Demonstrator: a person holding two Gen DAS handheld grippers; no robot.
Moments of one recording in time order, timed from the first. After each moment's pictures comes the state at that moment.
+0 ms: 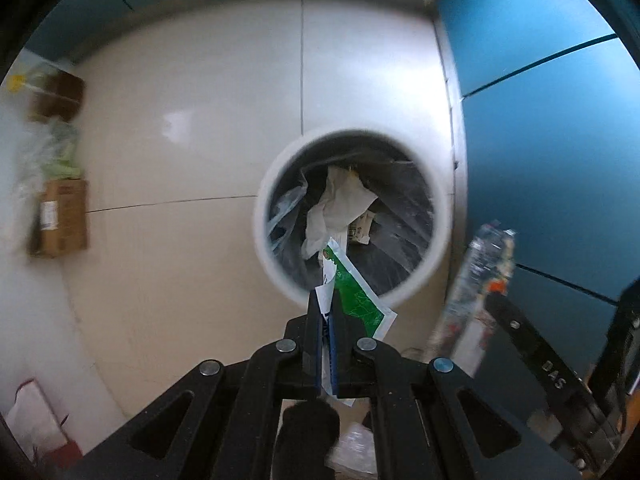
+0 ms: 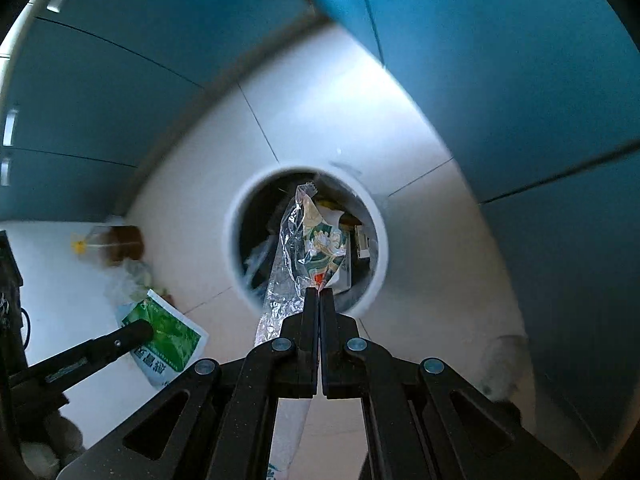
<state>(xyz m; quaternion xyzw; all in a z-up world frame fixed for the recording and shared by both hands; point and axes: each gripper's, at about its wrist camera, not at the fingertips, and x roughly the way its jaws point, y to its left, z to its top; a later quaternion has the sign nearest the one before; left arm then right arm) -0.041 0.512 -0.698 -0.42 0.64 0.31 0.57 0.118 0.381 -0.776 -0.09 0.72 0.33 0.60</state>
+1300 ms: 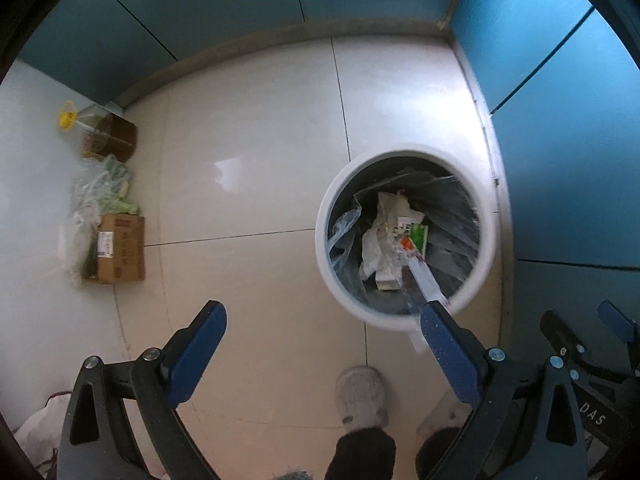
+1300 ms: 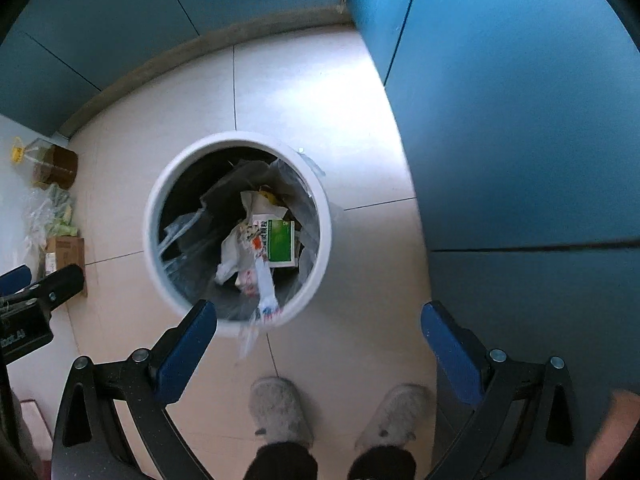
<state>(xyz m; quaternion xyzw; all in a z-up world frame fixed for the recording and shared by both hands) -0.063 0.470 -0.630 -0.30 0.62 0.39 0.61 0.100 0.367 -0.731 -0.29 0.62 0.35 0.64</state>
